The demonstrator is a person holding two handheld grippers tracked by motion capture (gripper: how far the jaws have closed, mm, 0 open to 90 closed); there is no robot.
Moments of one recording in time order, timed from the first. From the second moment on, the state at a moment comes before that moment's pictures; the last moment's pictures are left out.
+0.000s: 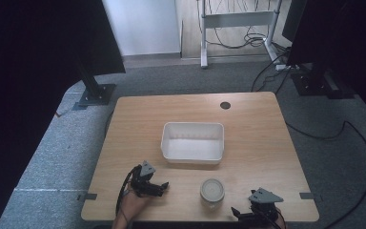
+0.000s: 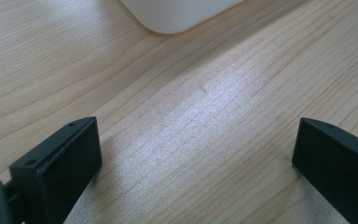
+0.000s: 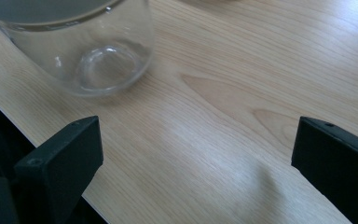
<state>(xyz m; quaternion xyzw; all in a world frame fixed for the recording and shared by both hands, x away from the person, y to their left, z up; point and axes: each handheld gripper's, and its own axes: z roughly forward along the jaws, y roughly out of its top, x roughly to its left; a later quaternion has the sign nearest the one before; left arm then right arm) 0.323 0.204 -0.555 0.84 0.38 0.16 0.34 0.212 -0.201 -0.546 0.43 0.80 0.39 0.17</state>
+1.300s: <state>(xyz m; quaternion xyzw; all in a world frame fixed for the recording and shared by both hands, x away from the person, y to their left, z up) 0.323 0.203 -0.555 0.84 0.38 0.16 0.34 0.223 -0.148 -0.540 0.37 0.82 0.42 0.16</state>
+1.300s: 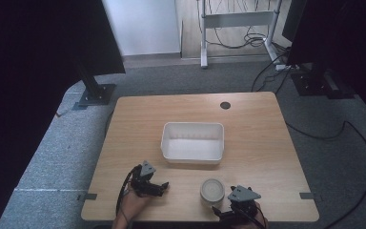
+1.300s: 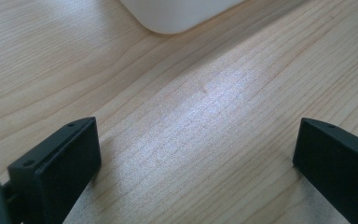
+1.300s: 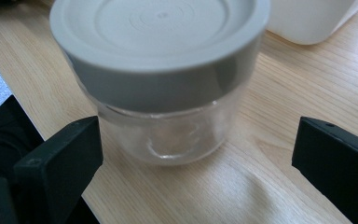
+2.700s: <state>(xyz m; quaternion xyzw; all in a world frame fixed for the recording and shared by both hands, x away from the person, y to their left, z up) 0.323 0.203 -0.555 0.84 0.38 0.16 0.34 0.241 -0.115 -0.535 0.39 0.81 0.40 0.15</state>
